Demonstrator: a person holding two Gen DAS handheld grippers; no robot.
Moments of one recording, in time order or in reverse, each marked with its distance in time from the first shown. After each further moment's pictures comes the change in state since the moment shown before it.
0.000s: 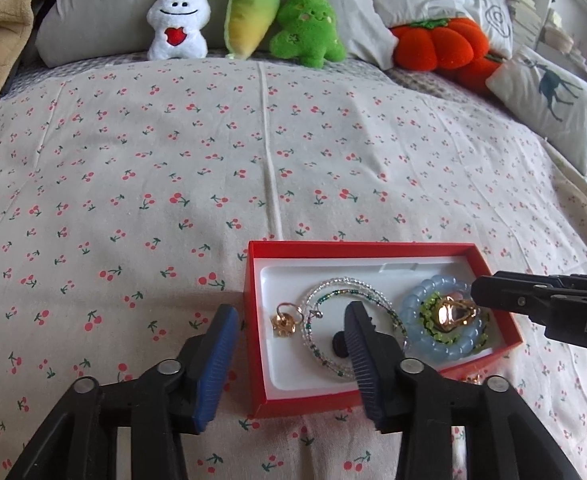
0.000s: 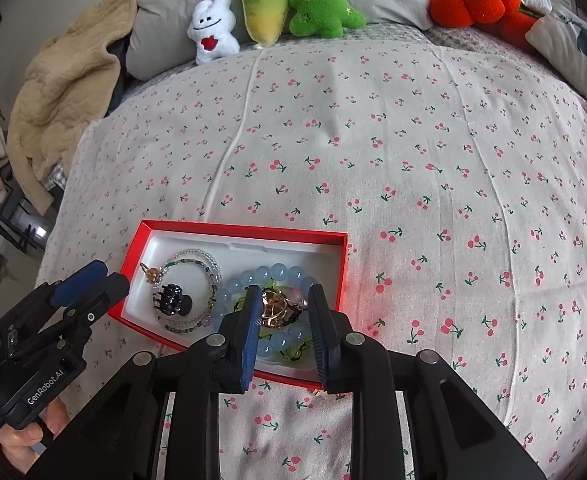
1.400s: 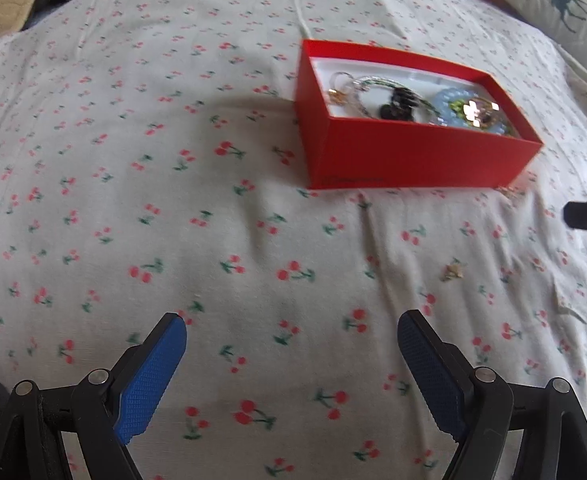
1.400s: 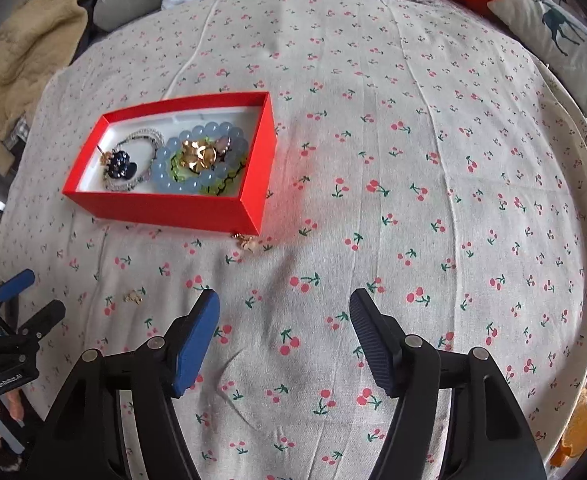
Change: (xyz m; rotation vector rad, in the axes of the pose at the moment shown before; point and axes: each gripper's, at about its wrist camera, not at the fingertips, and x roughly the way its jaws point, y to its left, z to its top) left arm -0.030 0.020 -0.090 0.046 0.255 0.058; right arm -0.025 -0.020 -0.083 -0.009 0.166 -0.183
